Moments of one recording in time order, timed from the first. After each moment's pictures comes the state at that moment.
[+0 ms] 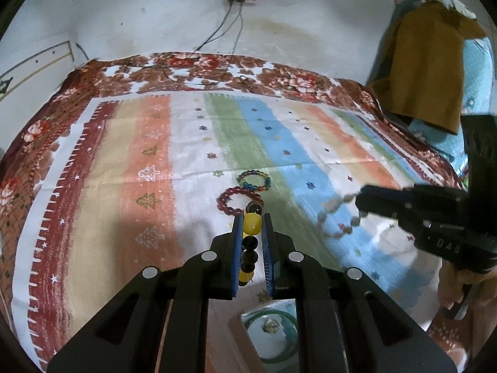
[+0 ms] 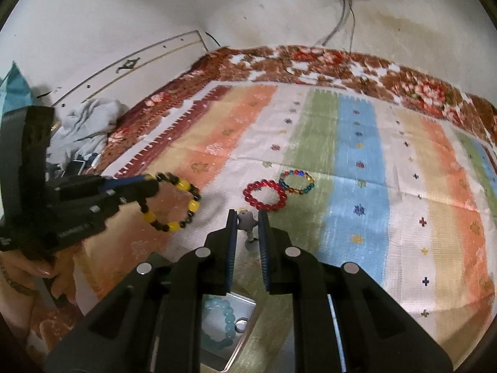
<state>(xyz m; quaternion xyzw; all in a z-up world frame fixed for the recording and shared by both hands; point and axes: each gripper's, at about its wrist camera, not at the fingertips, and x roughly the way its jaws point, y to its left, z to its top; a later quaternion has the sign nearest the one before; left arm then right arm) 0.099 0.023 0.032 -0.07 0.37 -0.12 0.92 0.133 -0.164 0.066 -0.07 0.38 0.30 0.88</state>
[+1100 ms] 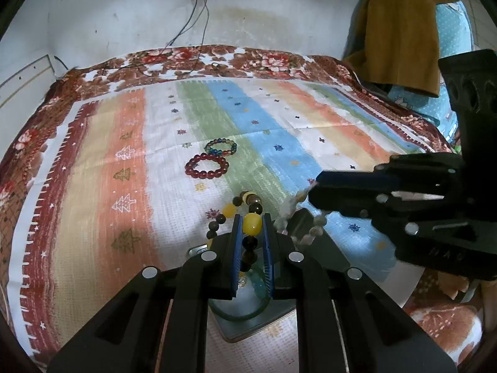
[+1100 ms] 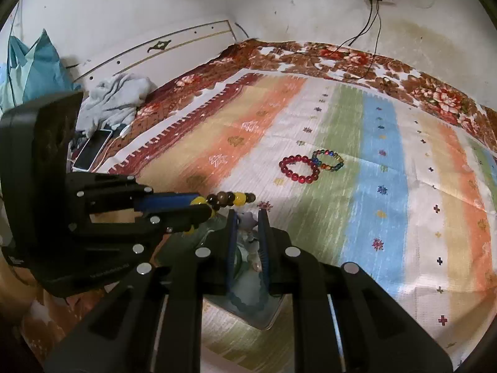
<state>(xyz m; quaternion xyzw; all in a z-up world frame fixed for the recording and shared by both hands) 0.046 -0.019 0.013 -0.02 0.38 -0.15 0.91 0.072 -0.152 0.051 -0.10 0.39 0.34 0.85</state>
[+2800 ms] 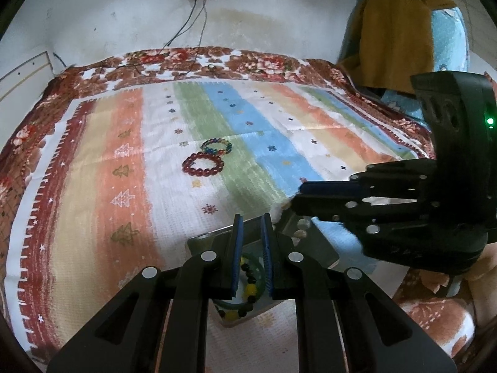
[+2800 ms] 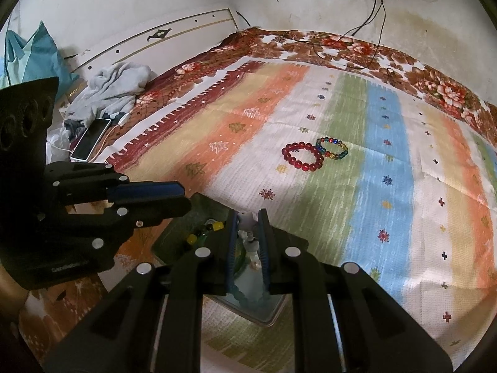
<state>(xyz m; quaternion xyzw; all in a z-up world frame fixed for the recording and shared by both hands) 0.036 -0.009 0.017 -0.03 0.38 -0.16 0.91 0.074 -0.150 0.038 -0.10 0.41 0.34 0.84</state>
